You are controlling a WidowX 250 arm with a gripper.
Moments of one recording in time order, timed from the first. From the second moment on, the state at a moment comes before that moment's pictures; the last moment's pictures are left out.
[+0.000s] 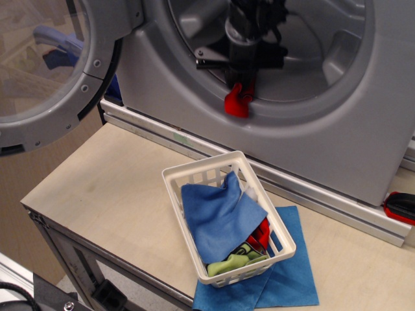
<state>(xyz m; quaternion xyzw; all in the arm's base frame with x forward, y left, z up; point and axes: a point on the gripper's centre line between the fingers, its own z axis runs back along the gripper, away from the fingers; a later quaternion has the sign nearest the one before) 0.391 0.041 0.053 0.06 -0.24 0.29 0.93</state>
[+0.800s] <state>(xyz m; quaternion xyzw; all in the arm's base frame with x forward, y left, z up) 0.270 0.016 0.080 0.02 -0.18 0.20 0.96</state>
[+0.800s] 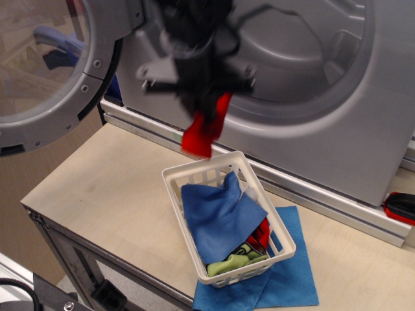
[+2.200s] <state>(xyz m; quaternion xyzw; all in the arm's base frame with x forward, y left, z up) 0.267 0.001 0.047 -0.01 -0.11 0.24 0.96</state>
